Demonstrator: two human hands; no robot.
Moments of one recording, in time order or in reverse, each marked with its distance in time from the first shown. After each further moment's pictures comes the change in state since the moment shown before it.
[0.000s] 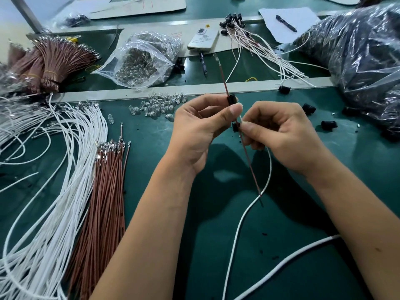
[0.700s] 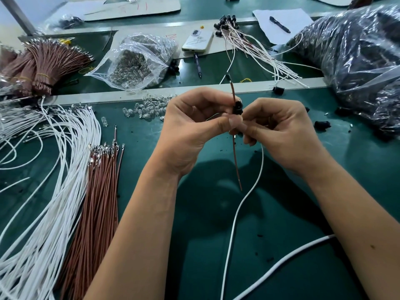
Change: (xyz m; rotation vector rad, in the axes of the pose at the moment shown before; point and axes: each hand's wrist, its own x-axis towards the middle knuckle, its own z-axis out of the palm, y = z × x) left_hand -0.002 0.008 -0.007 0.045 -0.295 0.230; right_hand 0.002 -0.001 0.000 0.091 0.076 -0.053
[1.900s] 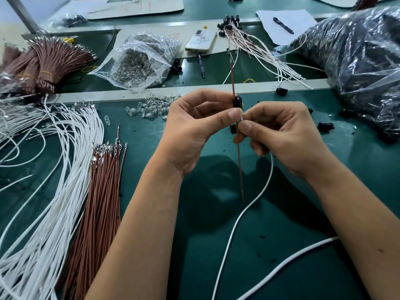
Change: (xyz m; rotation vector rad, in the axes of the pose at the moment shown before) left_hand 0.000 0.002 -0.001 -0.009 0.133 -0.129; right_hand -0.003 -0.003 0.000 0.069 -0.037 0.072
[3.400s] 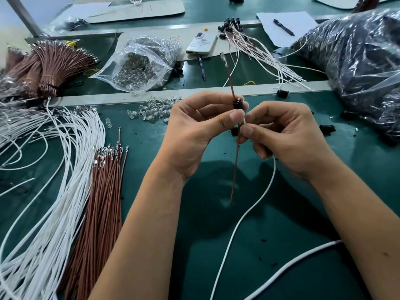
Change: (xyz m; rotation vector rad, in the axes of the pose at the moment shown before) left_hand -0.001 0.002 0.003 0.009 -0.030 0.017; right_hand 0.001 -0.003 -0.001 0.062 0.015 0.003
